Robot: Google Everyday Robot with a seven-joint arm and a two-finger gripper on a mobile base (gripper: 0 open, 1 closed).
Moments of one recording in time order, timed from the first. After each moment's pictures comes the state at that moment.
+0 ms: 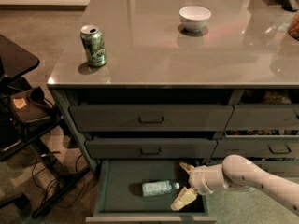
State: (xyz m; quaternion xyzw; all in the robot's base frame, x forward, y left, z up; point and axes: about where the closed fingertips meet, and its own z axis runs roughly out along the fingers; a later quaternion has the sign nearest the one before) arm 0.451 -0.120 0.437 -0.51 0.75 0.29 0.29
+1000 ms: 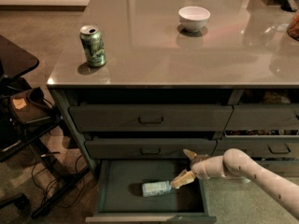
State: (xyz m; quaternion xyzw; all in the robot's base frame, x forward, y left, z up) arm 0.544 -0.139 0.403 -0.44 0.76 0.30 0.37
